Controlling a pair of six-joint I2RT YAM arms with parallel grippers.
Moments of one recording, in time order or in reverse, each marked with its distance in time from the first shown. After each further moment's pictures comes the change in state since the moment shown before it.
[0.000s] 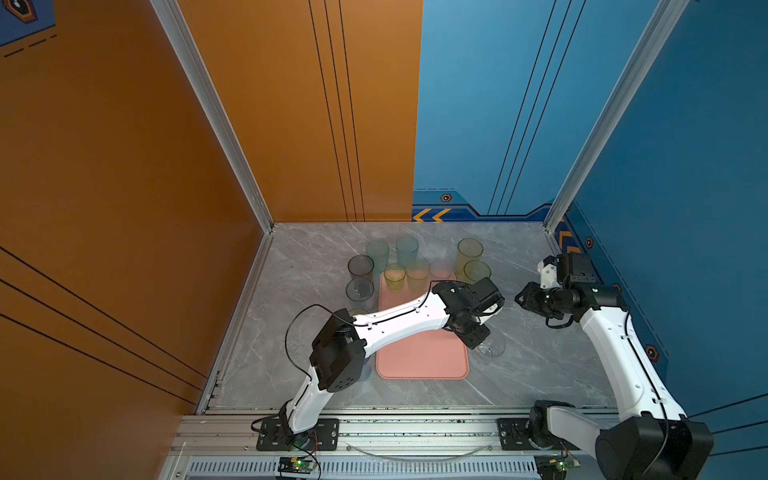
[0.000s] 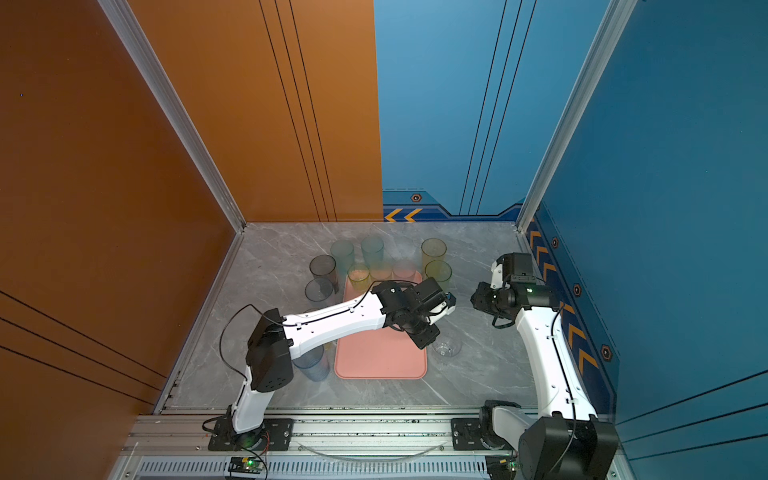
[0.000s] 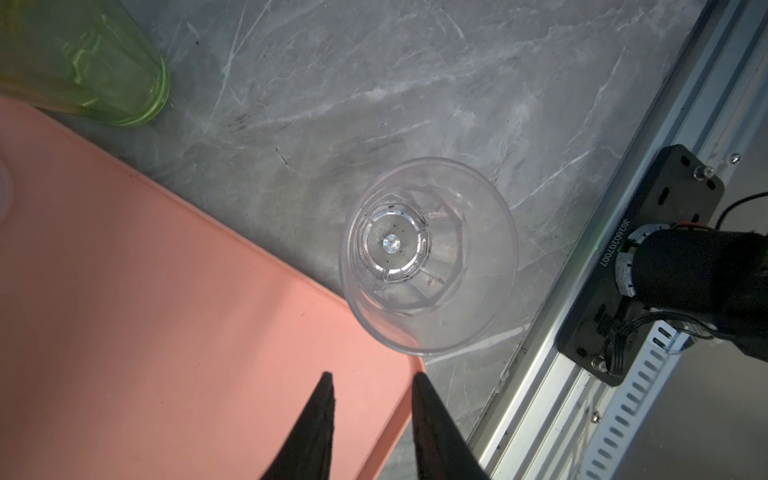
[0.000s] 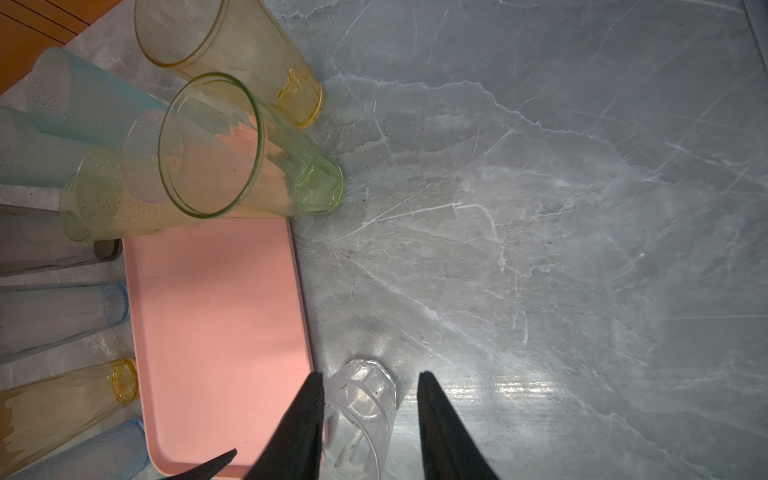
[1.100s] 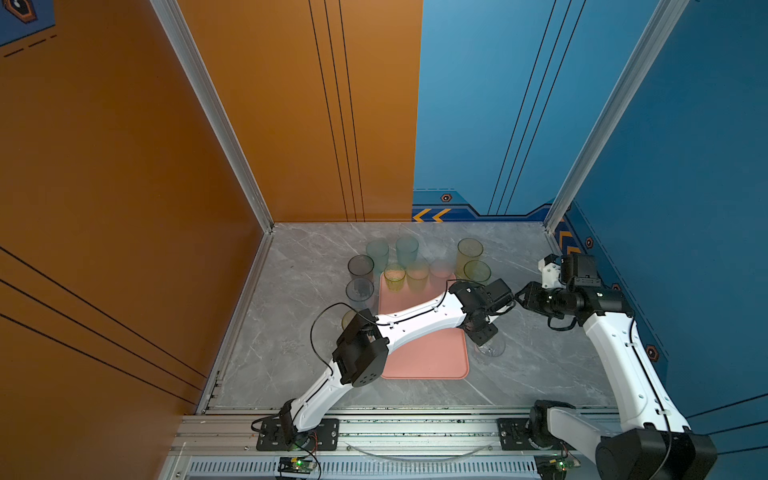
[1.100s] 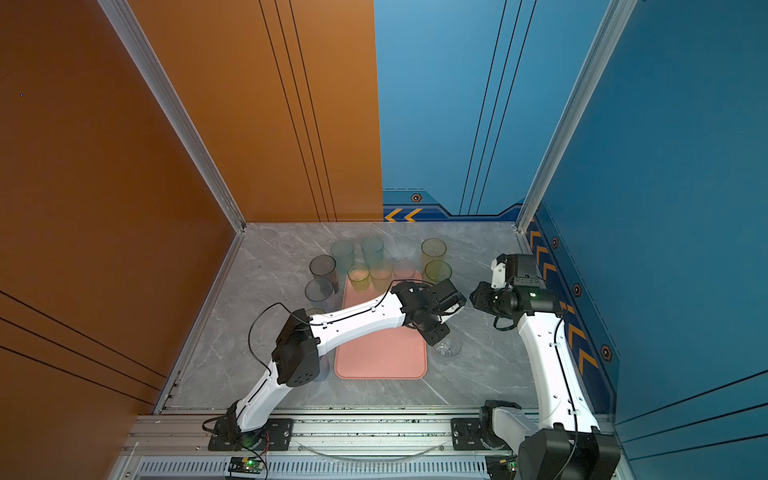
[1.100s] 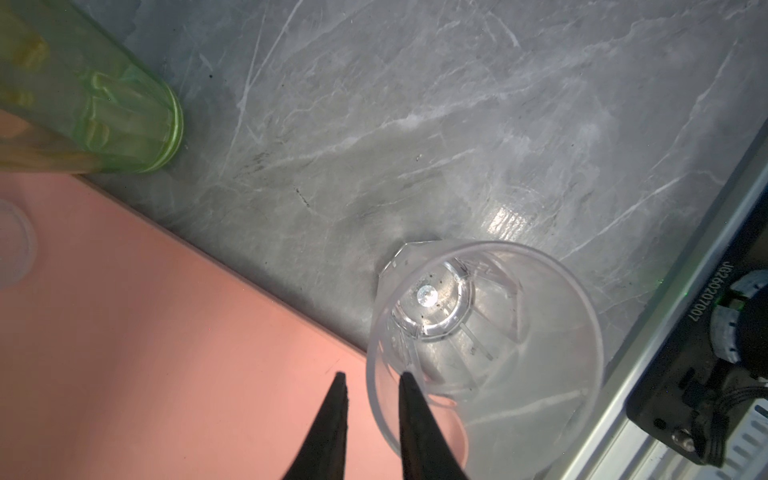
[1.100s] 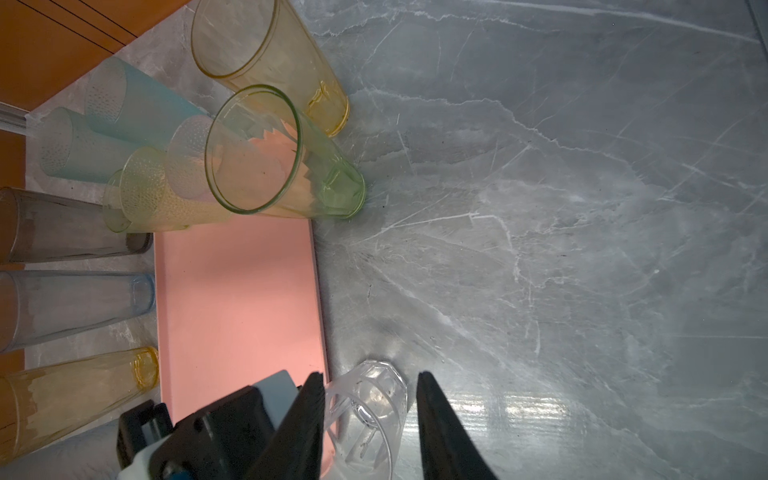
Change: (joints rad) left arm -0.009 0.184 0.221 -0.087 -0.090 0.037; right arm -0.006 -0.041 0.000 0.009 -0.046 -0.018
